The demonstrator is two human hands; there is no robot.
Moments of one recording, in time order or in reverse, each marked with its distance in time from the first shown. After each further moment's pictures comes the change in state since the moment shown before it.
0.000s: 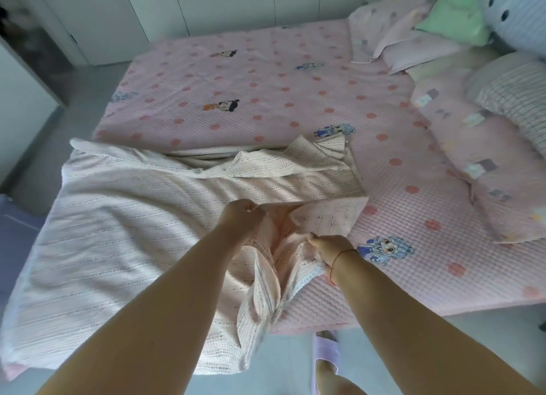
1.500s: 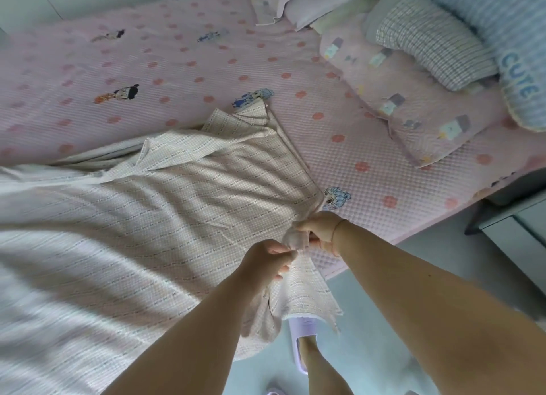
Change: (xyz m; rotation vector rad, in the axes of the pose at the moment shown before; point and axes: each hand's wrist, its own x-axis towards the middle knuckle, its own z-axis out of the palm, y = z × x) left_hand -0.047 -0.076 0.173 0.038 -0.620 0.007; right_hand 0.071 0.113 -0.086 0.243 -0.062 0.018
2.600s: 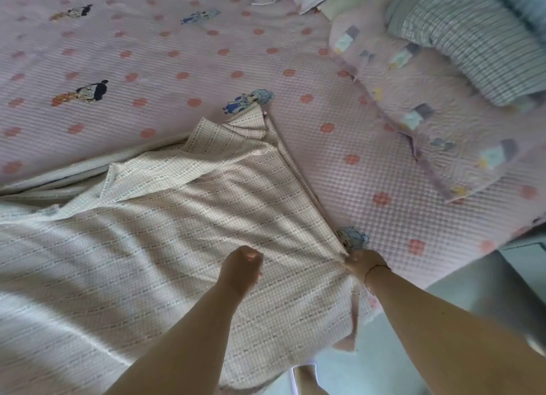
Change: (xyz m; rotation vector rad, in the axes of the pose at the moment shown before) left_hand 0.161 0.006 -0.061 0.151 0.207 -0.175; right_hand 0.123 0.005 -0.088 -0.857 0.277 0.192
